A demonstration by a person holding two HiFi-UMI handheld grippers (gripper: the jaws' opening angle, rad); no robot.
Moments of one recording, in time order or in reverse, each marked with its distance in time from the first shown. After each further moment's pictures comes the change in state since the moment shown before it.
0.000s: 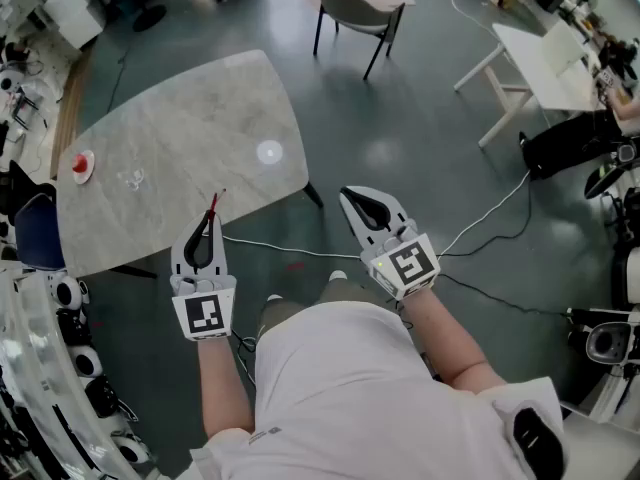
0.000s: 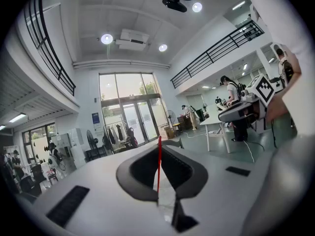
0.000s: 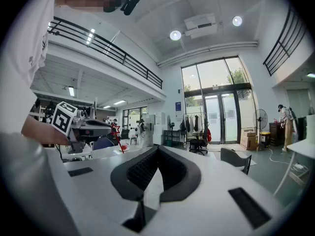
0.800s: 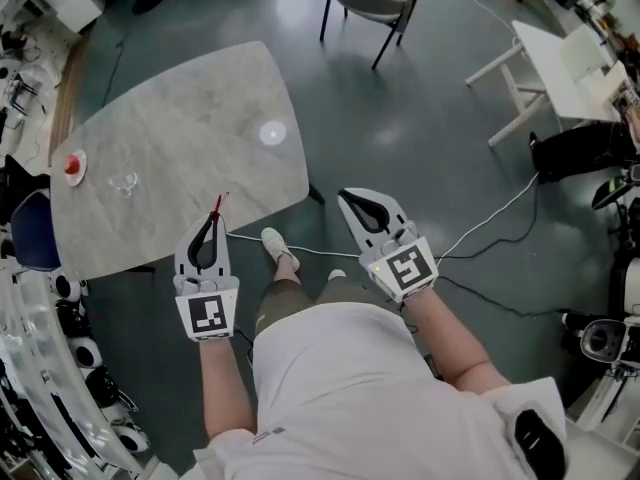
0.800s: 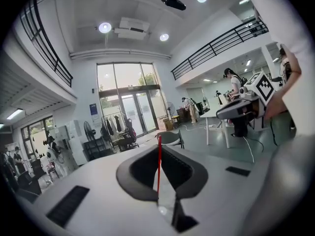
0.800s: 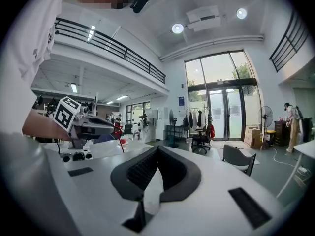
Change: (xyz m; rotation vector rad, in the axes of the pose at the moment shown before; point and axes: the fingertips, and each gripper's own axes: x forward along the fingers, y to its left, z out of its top) left arm 0.073 -0.002 -0.038 -0.027 0.091 -0.027; right arm 0.053 -0.047 -0.028 -0.013 0.036 0.025
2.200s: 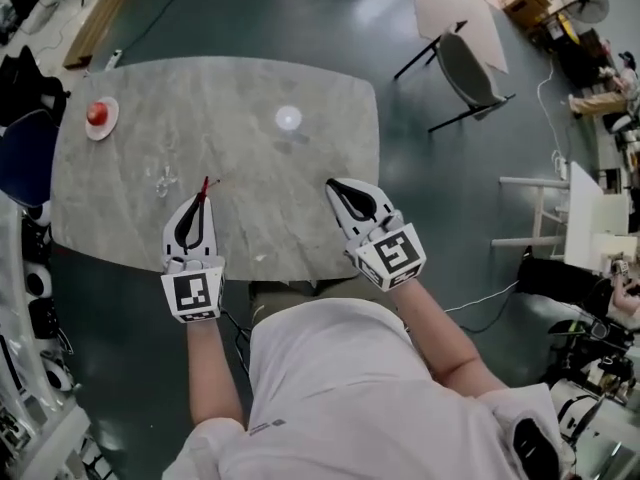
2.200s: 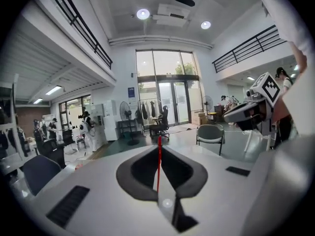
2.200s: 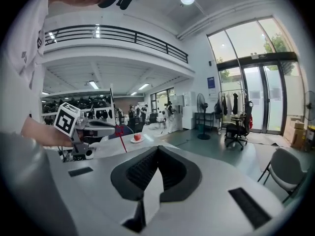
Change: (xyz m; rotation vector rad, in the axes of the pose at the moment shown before) left arm 0.096 0.274 -0.100 -0.236 0.125 0.343; right arm 0.351 0.014 0.025 -0.025 0.190 0.365
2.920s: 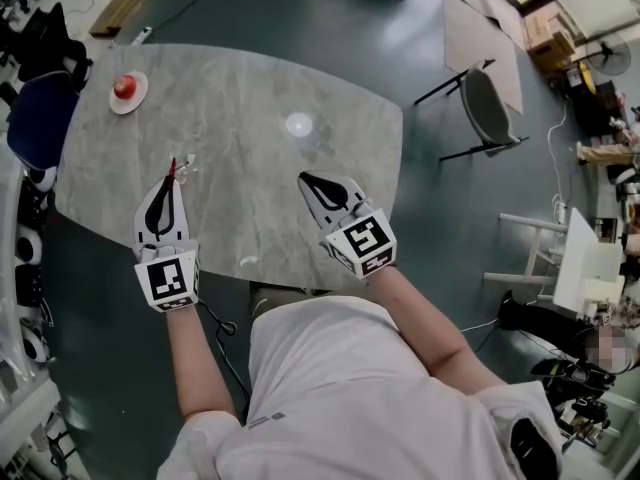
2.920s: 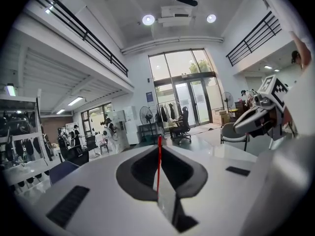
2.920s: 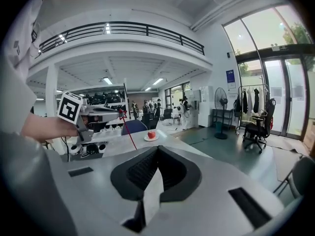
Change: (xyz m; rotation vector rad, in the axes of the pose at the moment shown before) left arm -0.035 0.125 -0.005 0.019 -0.023 0.254; right arm 0.111 0.066 0.010 -0.060 0.058 0.183
